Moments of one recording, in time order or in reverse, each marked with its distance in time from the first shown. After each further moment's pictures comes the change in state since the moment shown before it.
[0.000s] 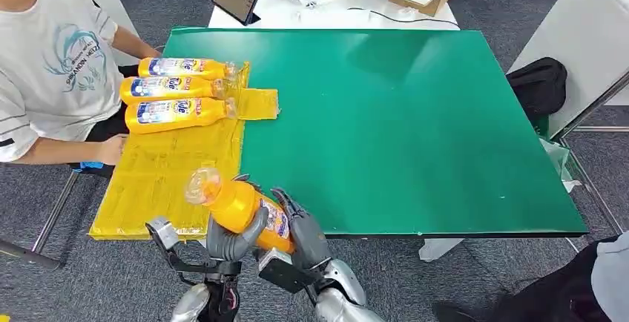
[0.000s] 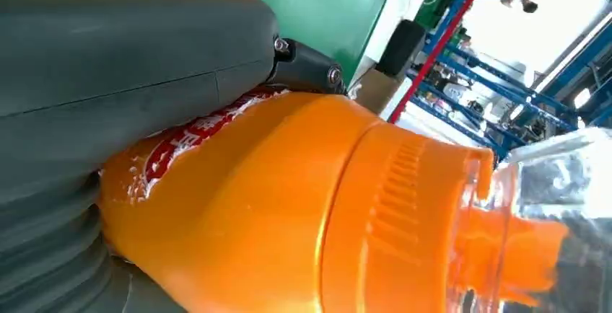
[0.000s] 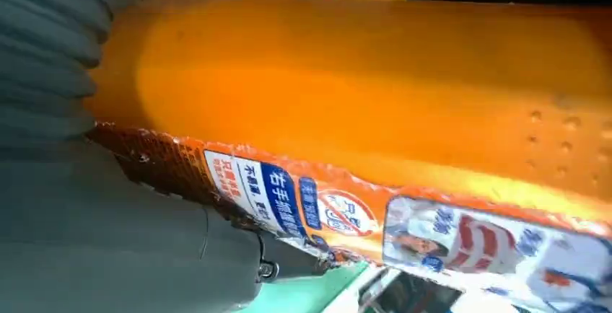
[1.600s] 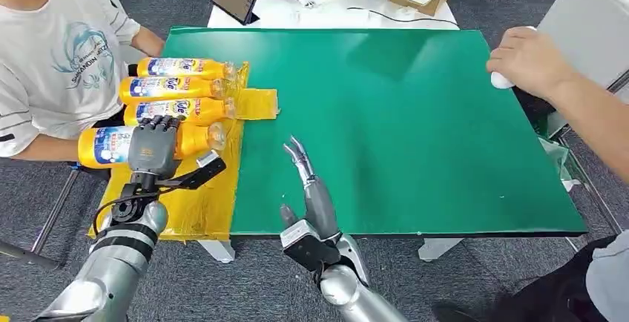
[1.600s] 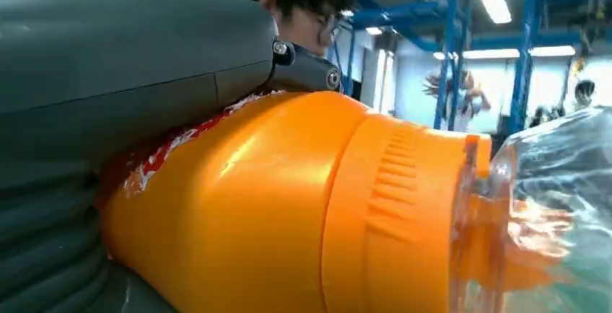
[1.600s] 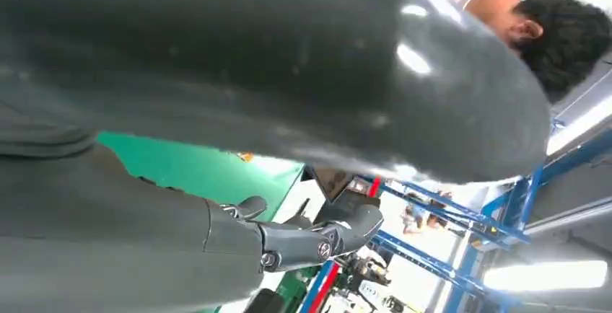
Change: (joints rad) left arm -0.553 0.176 0.450 0.603 -1.904 0.713 0.298; right arm 0.029 -0.034 -0.061 -0.370 -0.116 -0.016 -0.035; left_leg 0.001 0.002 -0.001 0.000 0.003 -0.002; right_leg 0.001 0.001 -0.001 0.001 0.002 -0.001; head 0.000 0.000
